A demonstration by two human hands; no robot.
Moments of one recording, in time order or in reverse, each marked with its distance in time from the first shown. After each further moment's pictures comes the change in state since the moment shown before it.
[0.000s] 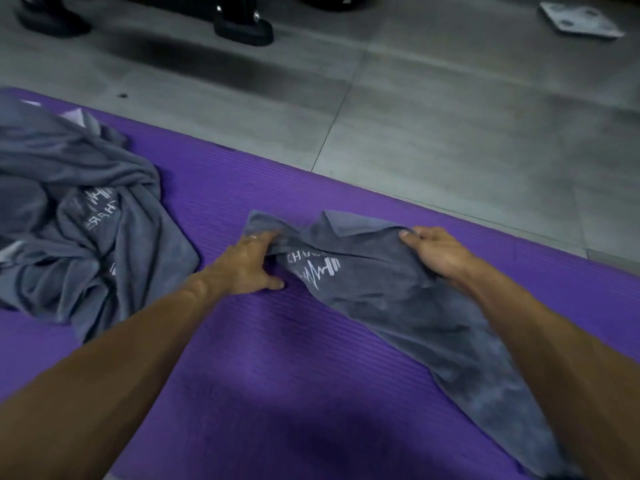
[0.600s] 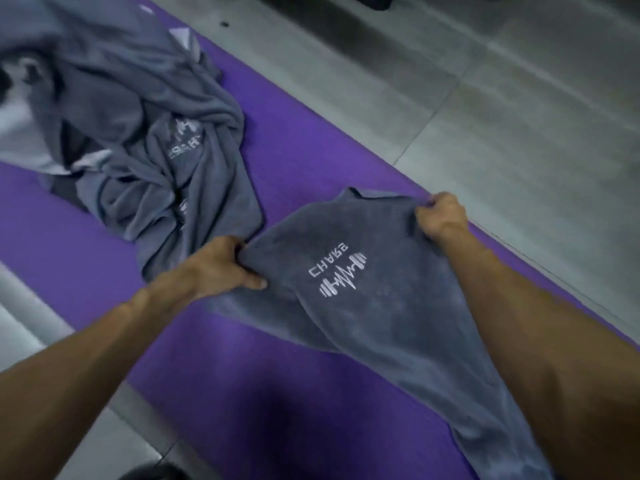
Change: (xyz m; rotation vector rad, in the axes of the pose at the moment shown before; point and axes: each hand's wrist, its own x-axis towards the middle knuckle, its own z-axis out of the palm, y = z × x) left_hand -0.110 -0.046 -0.030 -0.521 0.050 -0.533; right_hand 0.113 -0.068 0.084 -0.512 0.190 0.033
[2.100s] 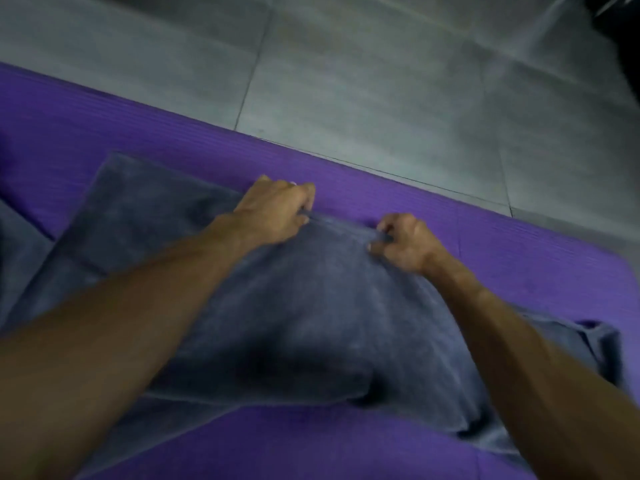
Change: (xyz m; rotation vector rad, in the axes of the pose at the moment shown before) left_hand 0.118 0.190 0.154 0.701 -0.066 0.963; right_hand -0.069 0.157 -0.038 -0.108 -0.082 0.154
